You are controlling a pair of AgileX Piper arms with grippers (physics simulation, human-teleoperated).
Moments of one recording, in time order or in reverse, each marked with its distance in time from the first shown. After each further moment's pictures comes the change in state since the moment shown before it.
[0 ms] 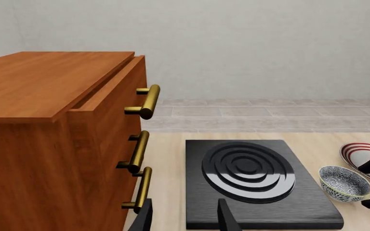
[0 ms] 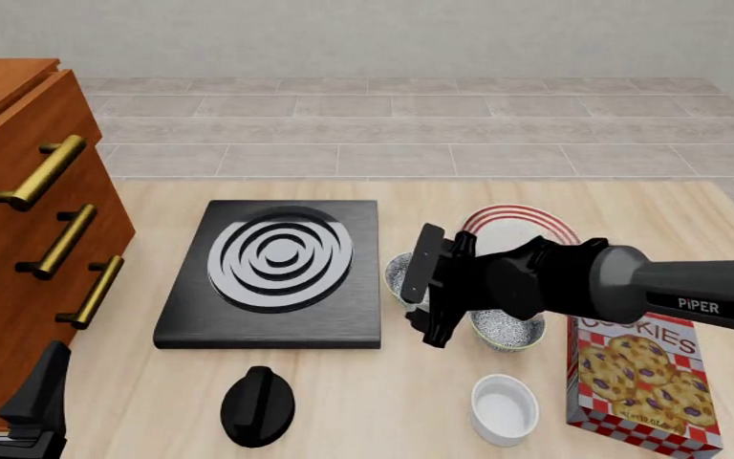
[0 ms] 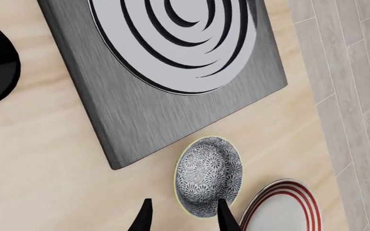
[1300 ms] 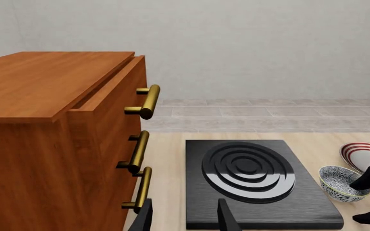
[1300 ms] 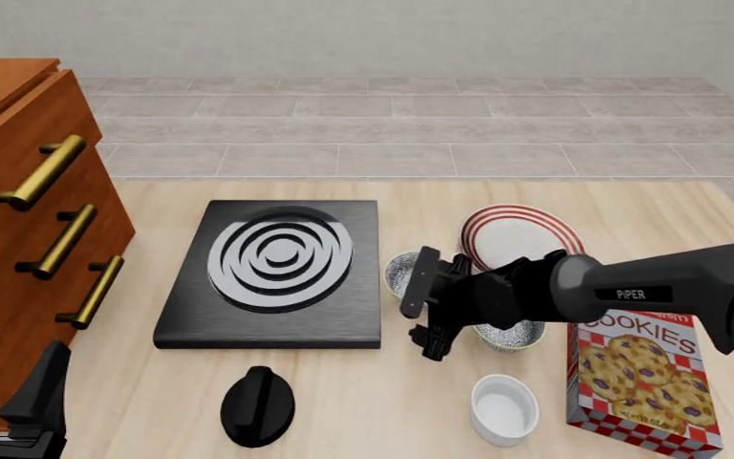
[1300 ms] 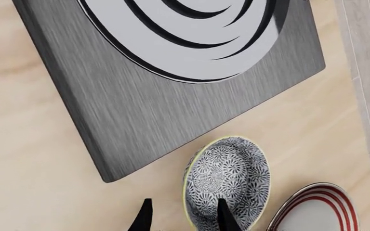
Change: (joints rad) left arm 0.000 0.000 0.000 0.000 0.000; right arm -0.034 0.163 -0.006 -0.083 -0.044
